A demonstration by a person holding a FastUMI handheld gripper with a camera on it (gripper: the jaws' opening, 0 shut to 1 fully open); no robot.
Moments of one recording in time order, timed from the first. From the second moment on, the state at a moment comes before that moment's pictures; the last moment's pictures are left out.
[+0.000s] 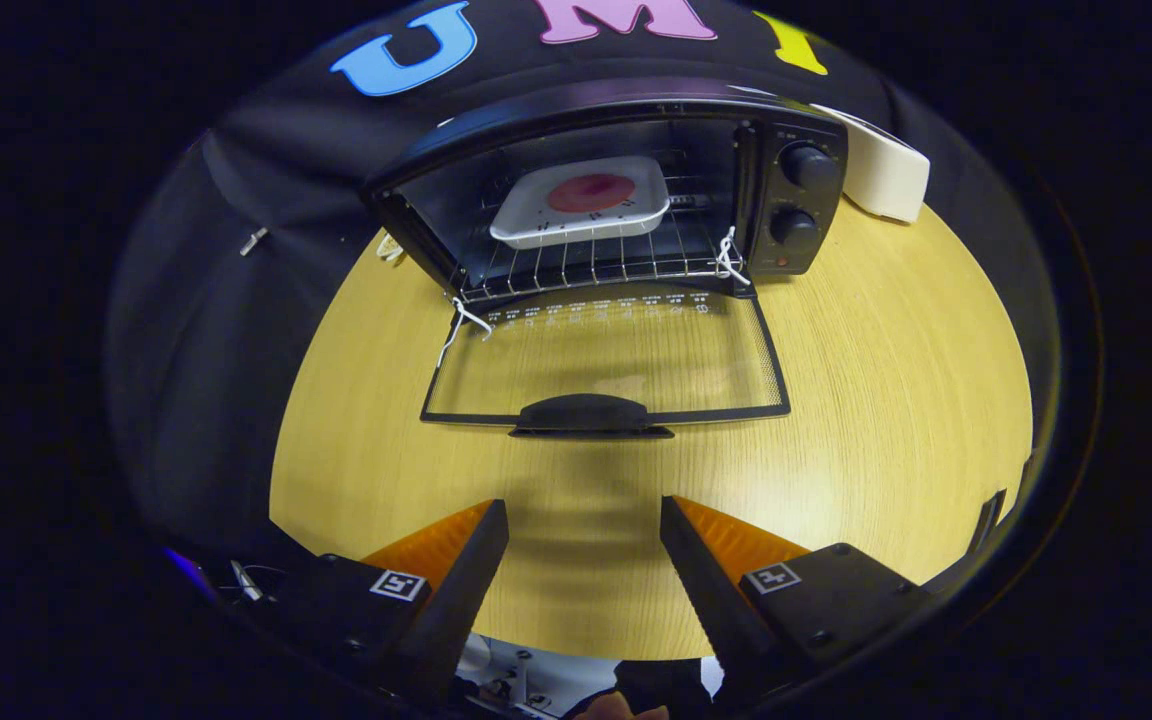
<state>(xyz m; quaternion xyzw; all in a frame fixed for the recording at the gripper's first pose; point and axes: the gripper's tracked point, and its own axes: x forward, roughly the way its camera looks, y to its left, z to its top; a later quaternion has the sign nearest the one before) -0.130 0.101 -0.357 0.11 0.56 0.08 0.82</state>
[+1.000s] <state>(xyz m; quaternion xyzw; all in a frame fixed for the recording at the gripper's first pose) -0.089 0.107 -0.423 0.04 0.58 -0.01 0.81</state>
